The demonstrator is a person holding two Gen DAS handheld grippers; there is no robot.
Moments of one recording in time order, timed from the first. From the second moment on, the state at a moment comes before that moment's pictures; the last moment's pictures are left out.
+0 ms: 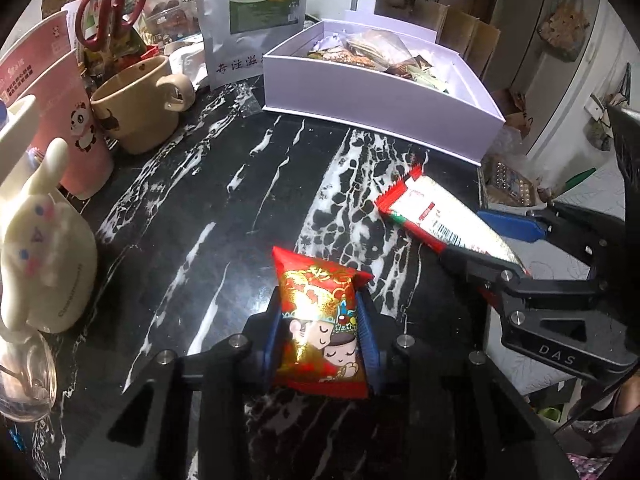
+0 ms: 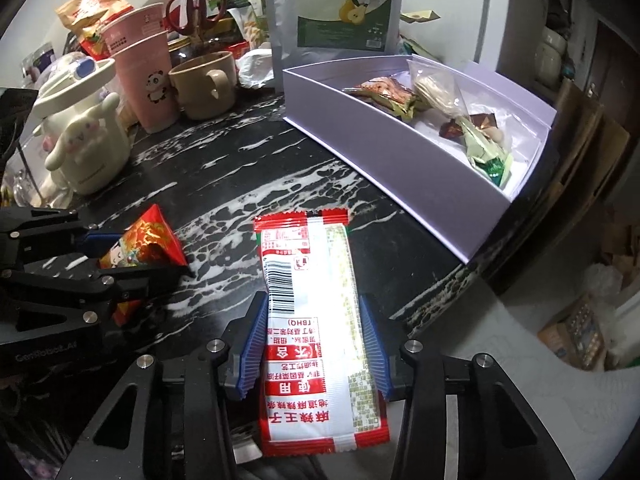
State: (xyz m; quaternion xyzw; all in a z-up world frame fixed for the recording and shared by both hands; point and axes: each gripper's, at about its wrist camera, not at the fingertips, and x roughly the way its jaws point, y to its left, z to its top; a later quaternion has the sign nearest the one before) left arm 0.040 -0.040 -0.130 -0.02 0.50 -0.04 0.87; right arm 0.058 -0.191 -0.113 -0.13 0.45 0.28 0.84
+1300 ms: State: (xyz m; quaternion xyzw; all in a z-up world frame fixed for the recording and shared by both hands) left arm 0.098 -0.103 0.028 0.00 0.32 -0.15 0.94; right arm 0.061 -0.278 0.032 -0.01 0.31 0.26 0.91
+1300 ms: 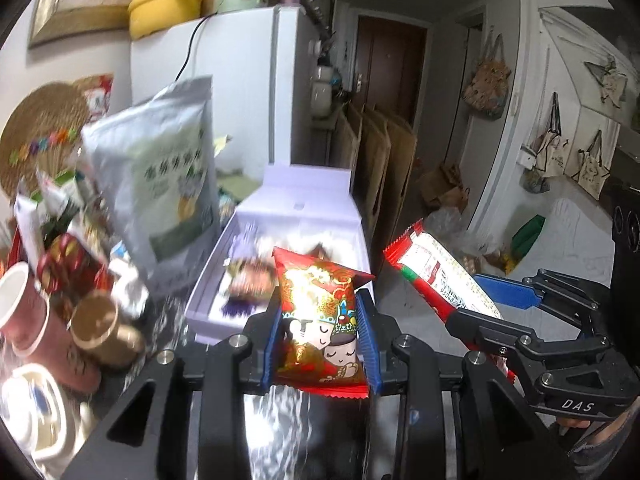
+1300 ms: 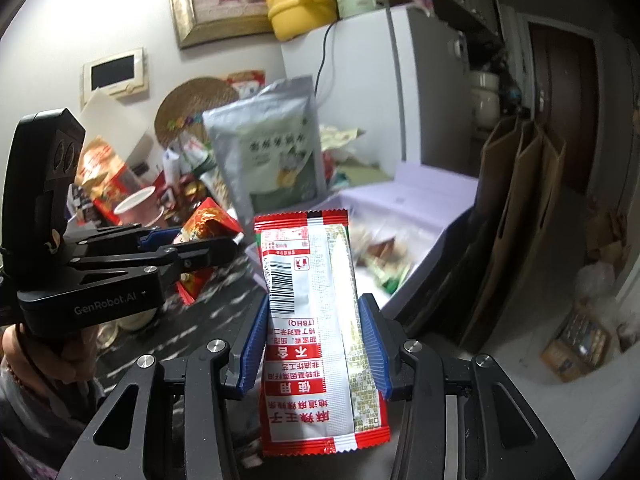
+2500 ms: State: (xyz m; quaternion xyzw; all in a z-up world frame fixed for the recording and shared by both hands) left arm 0.275 -0.114 0.021 0.02 0.34 -0.11 0.93; right arm 0.246 -0.250 0.056 -0.06 0.33 0.25 0.91
